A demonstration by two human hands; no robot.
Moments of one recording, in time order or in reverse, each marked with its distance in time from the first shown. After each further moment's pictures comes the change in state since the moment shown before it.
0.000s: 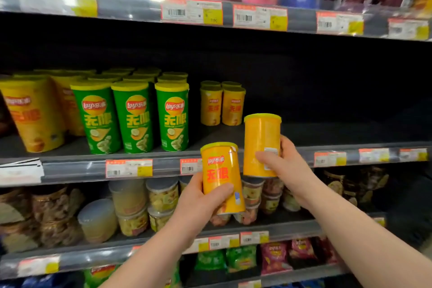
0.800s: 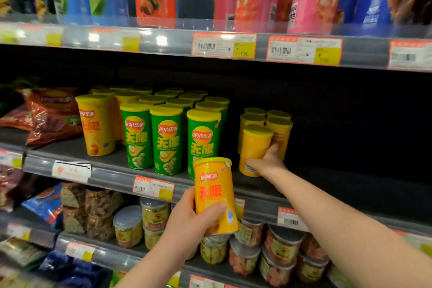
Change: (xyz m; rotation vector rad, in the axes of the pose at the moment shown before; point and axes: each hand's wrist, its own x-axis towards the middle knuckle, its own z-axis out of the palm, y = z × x) left_hand 0.023 0.023 -0.007 -0.102 0.366 0.019; right_hand 0.160 -0.014 0.069 -0.358 -0.192 -0.033
